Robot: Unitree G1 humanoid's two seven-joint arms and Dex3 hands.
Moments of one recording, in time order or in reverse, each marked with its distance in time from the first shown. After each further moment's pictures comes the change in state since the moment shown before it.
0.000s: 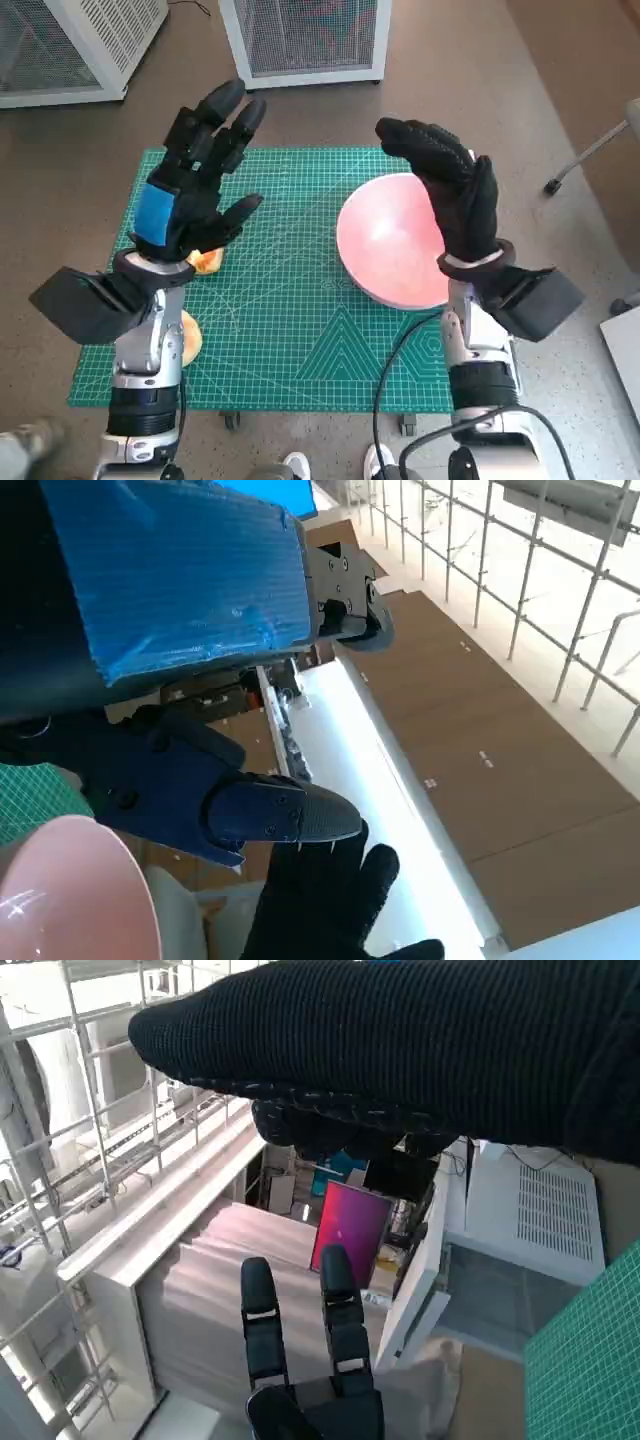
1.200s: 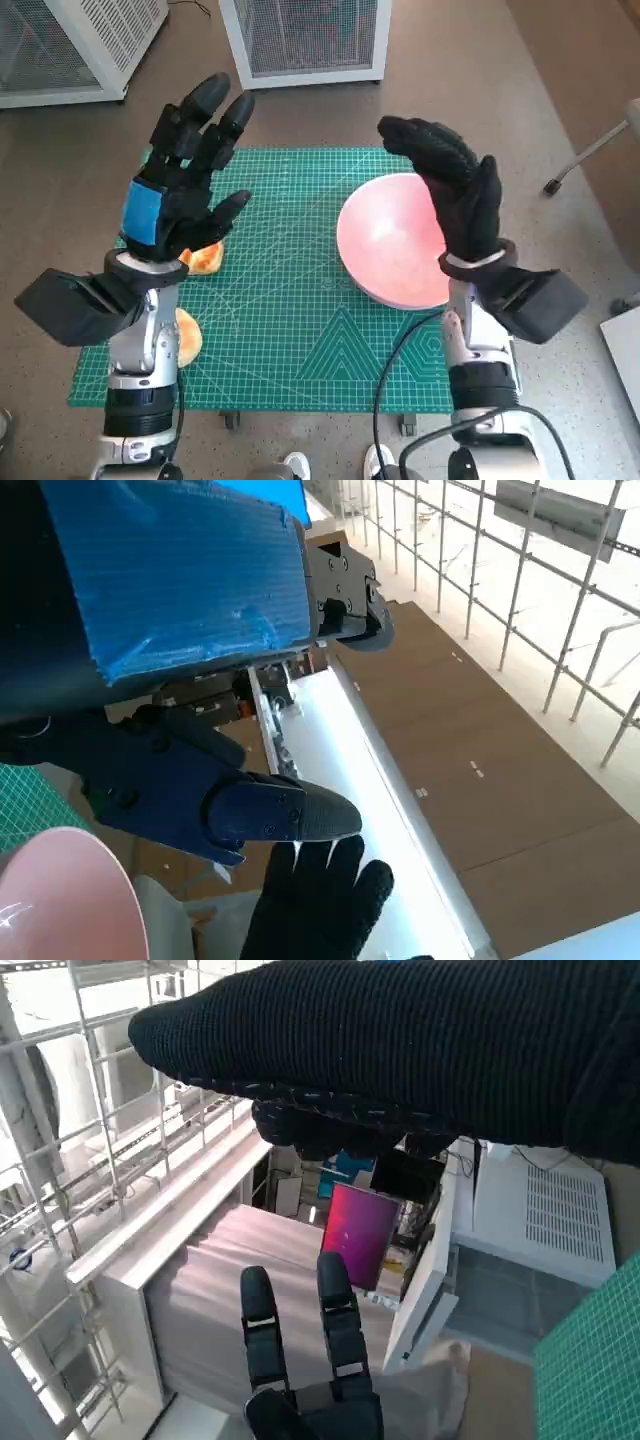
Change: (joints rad) left arm 0.006 0.002 0.021 -0.009 -0.007 -0.005 -0.006; right arm 0.003 -0.027 -0.027 -0.017 0.030 0.011 0.014
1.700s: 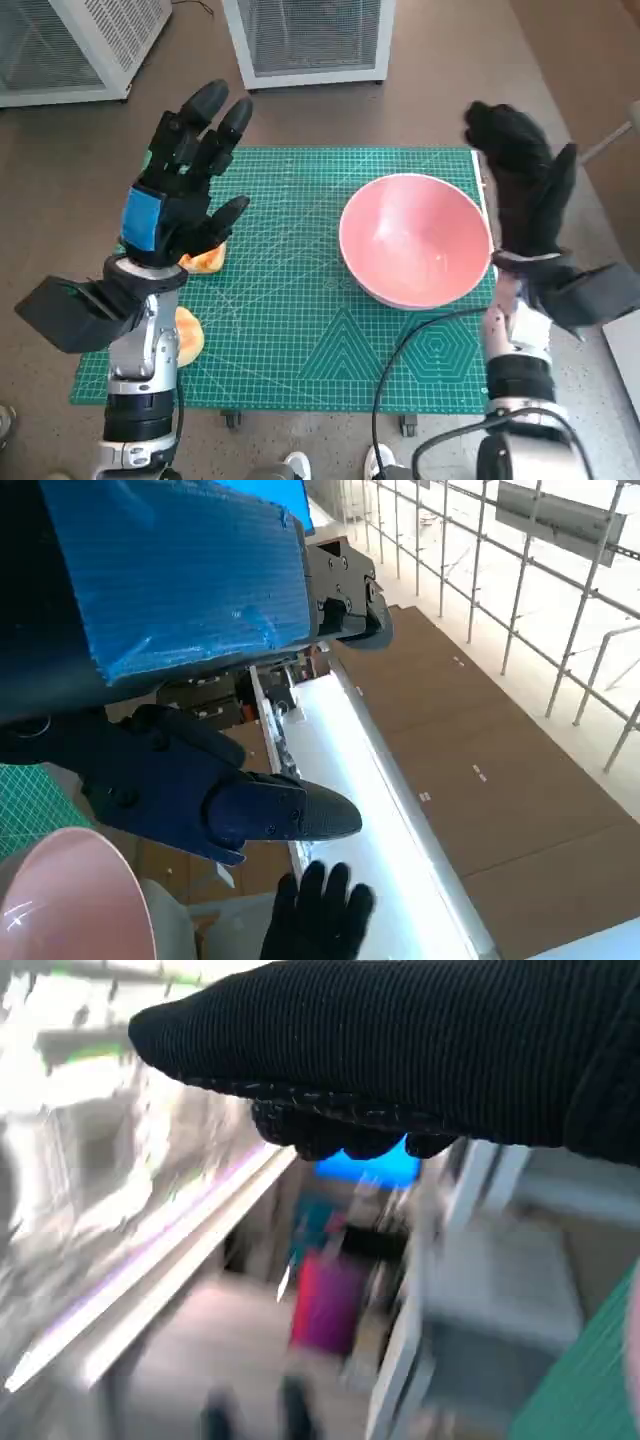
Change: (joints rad) left arm 0.022 -0.003 -0.001 -0.010 0.005 -0.015 0.006; right arm -0.062 -0.130 -0.122 0.281 -0.071 -0.066 -0.193
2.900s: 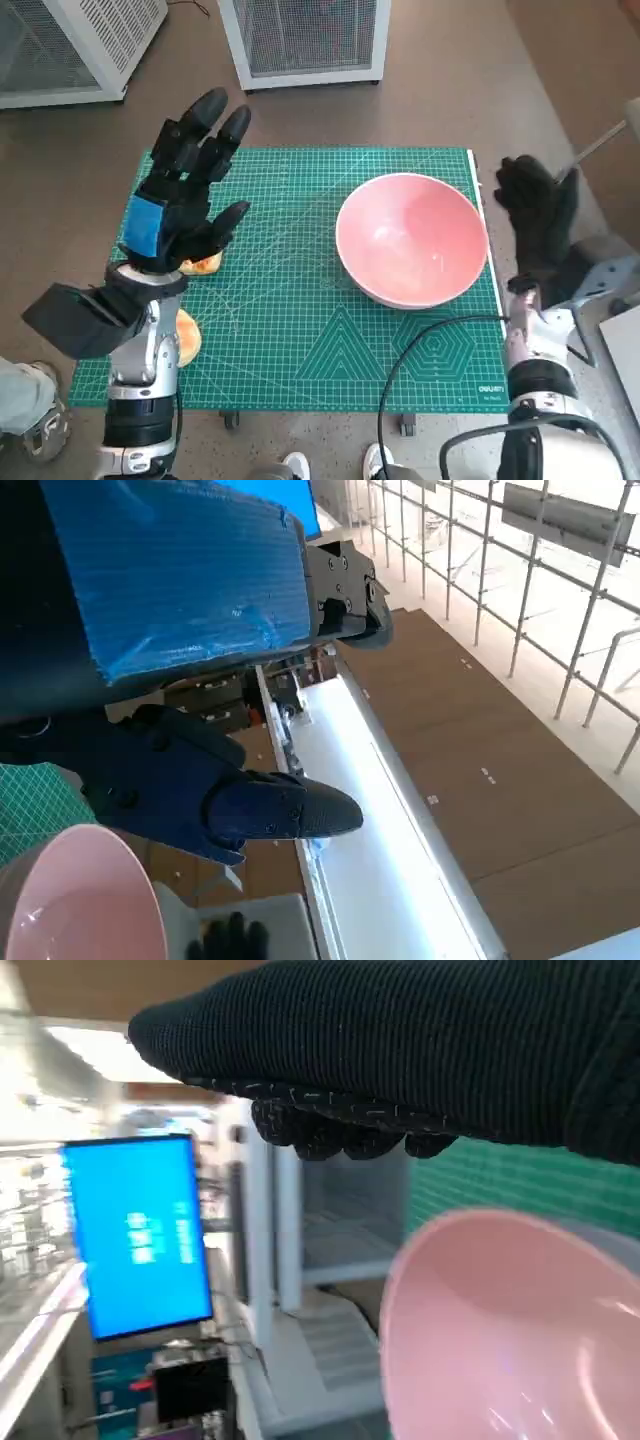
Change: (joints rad) left arm 0.023 -0.001 -0.006 -0.003 0.018 -0.012 0.015; right arm -0.028 -0.032 -0.074 0.322 -0.048 0.266 -0.128
